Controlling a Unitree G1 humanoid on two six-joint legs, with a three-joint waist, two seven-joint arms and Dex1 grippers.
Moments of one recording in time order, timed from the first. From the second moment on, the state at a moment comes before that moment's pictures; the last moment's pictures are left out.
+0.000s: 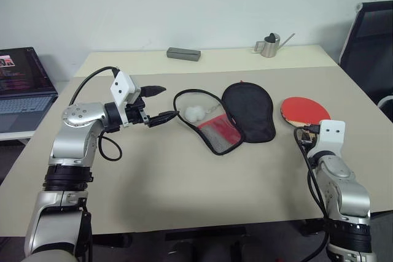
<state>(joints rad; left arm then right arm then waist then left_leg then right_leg) -0.65 0.68 0.07 0.24 -0.33 0.19 -1.10 -0.23 -0.24 -0.26 -0.23 0.12 0.72 -0.02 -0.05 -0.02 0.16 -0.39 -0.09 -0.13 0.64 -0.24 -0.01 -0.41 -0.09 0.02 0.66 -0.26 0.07</state>
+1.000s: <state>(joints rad) -0.69 0.69 0.04 0.27 -0.30 0.15 -1.17 -0.37 -0.34 -0.27 -0.01 0.14 0.85 0.06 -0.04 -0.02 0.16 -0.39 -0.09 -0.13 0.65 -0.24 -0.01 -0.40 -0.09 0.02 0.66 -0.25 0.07</state>
